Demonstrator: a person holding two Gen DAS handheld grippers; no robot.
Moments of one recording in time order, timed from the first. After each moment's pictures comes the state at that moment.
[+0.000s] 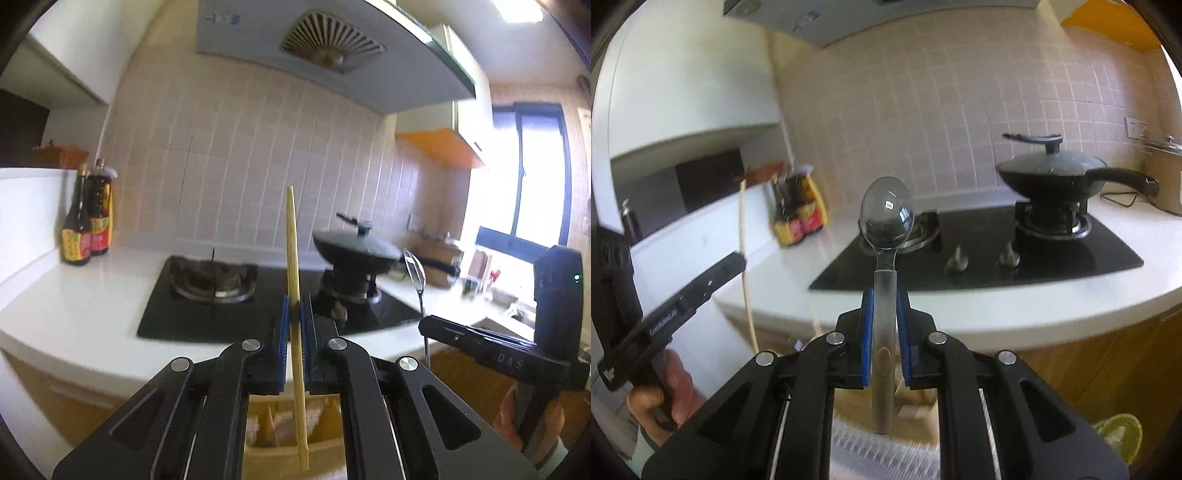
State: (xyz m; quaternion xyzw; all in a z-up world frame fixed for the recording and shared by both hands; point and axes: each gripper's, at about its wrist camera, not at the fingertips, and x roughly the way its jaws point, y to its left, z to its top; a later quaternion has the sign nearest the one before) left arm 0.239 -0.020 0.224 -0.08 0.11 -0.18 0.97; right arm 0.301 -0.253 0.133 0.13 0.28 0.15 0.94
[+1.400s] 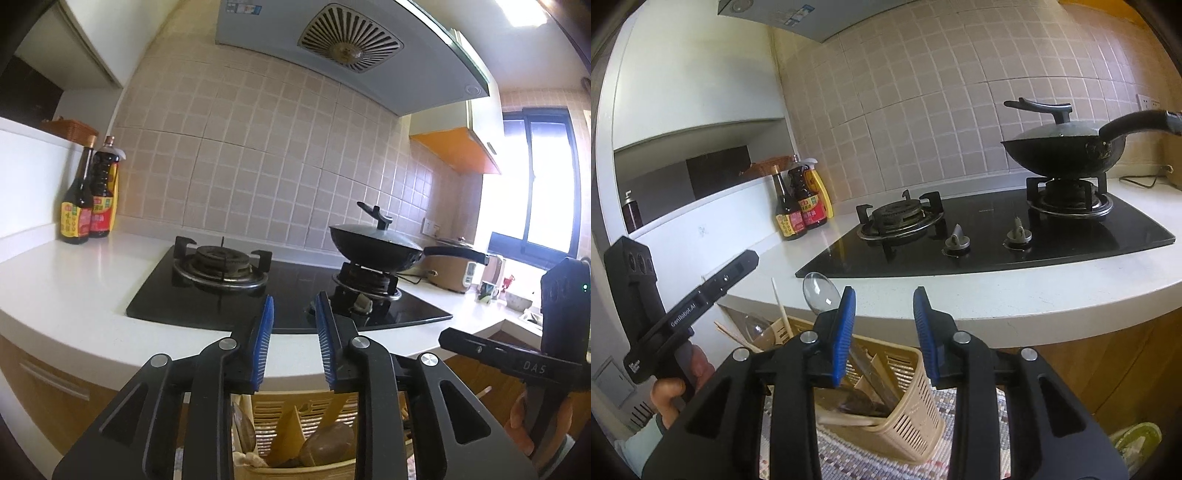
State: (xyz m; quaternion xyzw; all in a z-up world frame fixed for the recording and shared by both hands) left arm 0.278 -0.011 0.142 -0.10 0.10 -0.18 0.97; right arm 0.304 -0.265 0.067 0.13 0.29 0.19 0.93
